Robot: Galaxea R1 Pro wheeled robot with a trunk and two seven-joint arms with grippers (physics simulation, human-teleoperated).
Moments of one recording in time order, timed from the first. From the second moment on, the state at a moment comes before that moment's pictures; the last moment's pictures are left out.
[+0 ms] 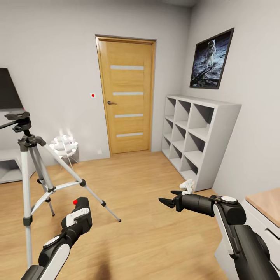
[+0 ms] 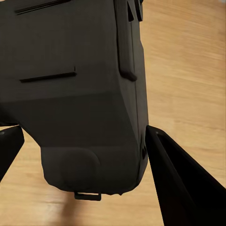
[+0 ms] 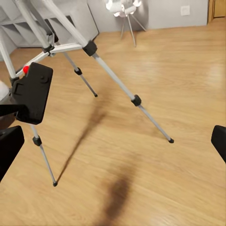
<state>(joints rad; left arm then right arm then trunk) -0.15 0.17 -0.17 -1.49 0.70 0.47 0.48 -0.40 -0.07 -0.05 -1.61 0.07 0.86 0.95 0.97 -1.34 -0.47</state>
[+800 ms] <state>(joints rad) -0.15 0.17 -0.17 -1.48 0.70 0.47 0.48 -0.40 -0.07 -0.05 -1.61 0.07 0.85 0.95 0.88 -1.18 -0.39</state>
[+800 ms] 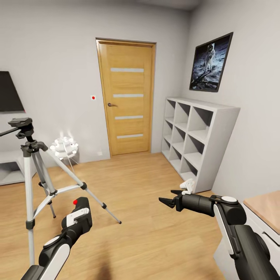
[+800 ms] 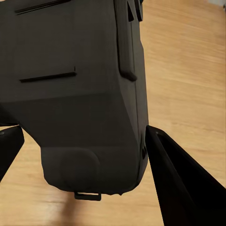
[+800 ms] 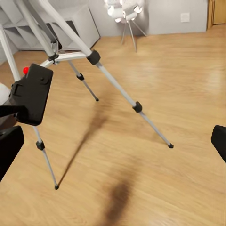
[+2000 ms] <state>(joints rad) -0.15 0.17 -0.17 -1.48 0.70 0.48 0.47 -0.41 -0.07 -0.05 -1.61 0.08 0.86 0.94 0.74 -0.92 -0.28</state>
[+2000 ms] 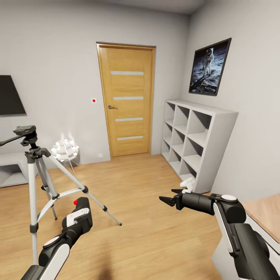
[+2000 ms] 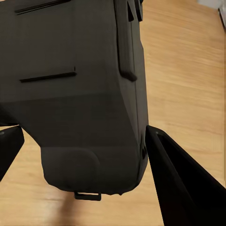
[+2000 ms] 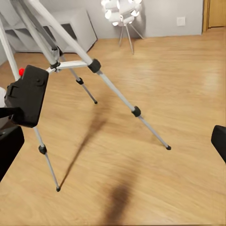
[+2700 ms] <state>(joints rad) -0.15 0.17 -0.18 -1.40 0.71 0.51 0.26 -0.43 -0.06 -0.04 -1.60 0.15 0.94 0.37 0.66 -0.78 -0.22</state>
